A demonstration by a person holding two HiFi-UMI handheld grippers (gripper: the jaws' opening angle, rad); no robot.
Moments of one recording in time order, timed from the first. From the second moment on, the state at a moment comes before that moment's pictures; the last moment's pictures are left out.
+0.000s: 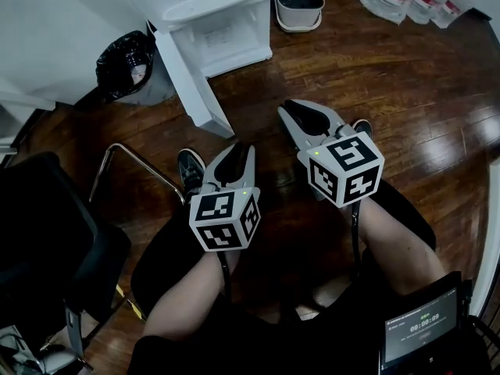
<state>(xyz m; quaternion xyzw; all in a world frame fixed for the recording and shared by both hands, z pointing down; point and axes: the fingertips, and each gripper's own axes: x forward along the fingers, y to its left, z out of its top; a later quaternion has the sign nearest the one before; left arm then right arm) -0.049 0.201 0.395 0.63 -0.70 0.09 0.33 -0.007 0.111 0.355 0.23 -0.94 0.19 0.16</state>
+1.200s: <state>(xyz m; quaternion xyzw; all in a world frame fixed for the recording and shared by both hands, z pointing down) -0.136 0.215 0.561 0.51 -0.77 0.19 0.34 -0.015 0.024 0.292 0.27 -0.94 0.22 0.07</state>
